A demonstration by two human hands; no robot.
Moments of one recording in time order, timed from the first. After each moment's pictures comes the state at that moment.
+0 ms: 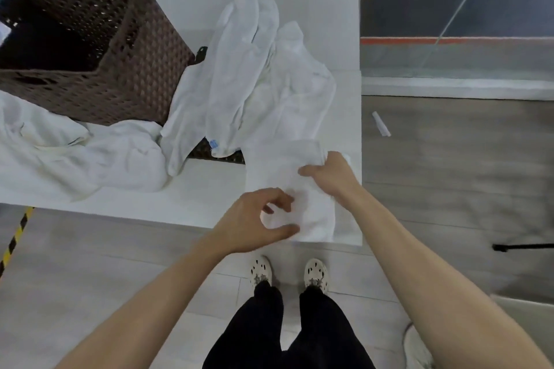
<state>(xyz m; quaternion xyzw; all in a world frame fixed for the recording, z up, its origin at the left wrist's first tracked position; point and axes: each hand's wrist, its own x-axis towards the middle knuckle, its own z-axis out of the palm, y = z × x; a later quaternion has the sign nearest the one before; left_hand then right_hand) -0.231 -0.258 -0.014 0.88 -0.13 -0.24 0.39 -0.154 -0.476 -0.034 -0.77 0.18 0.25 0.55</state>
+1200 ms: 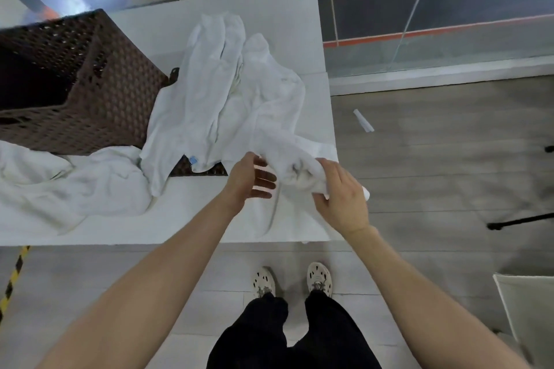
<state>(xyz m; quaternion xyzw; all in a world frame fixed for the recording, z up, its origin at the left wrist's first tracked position) -0.140 -0.314 -0.052 0.73 0.24 -0.27 0.58 -0.226 -0.533 -0.096 -0.92 -0.05 -0.19 0.34</state>
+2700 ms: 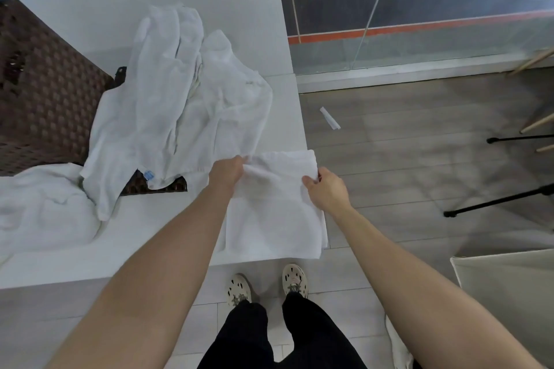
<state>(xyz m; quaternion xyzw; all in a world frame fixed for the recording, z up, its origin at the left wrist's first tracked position) -0.053 -0.338 -0.140 0.77 0.34 -0.27 0.46 -0.161 -0.571 -0.140 -0.85 0.29 0.18 0.41</state>
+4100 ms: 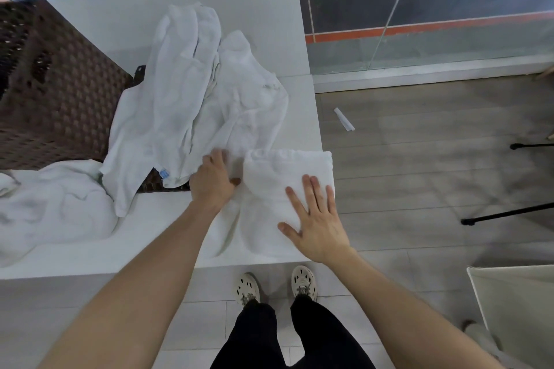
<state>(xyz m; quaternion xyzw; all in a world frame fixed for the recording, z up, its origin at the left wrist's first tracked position) -0.068 -0.270 -0.152 0.99 0.04 -0.15 0.06 -0.223 -0.518 -0.171 -0.98 -0.07 0.14 0.09</state>
